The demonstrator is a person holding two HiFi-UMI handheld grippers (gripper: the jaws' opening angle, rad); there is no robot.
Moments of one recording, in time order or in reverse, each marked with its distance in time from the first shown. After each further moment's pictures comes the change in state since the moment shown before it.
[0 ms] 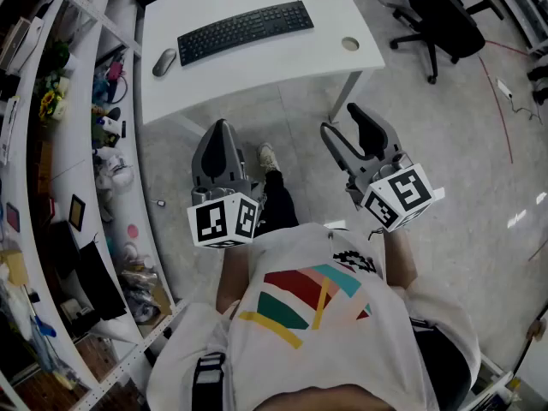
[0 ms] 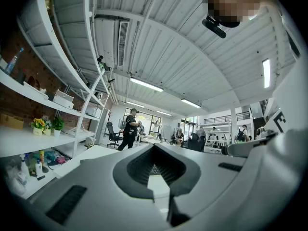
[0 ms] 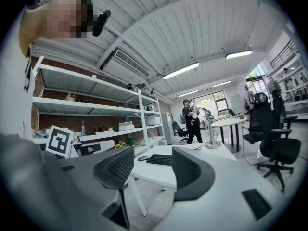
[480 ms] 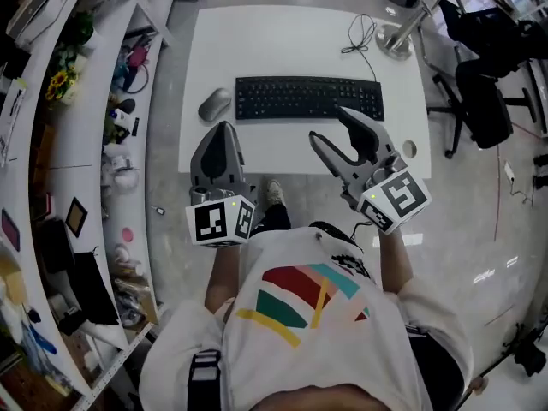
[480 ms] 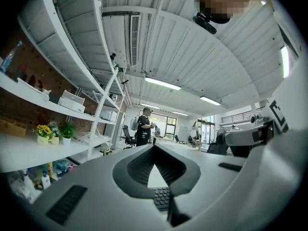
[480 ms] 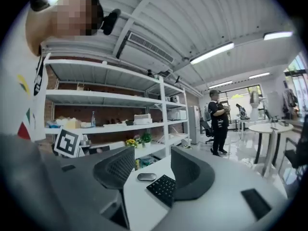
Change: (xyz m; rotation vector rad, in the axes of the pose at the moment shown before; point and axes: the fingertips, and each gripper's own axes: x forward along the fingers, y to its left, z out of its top) left arm 0.201 0.220 0.050 0.019 -0.003 0.155; right arm 0.336 -0.003 0.064 -0.128 0.101 0.318
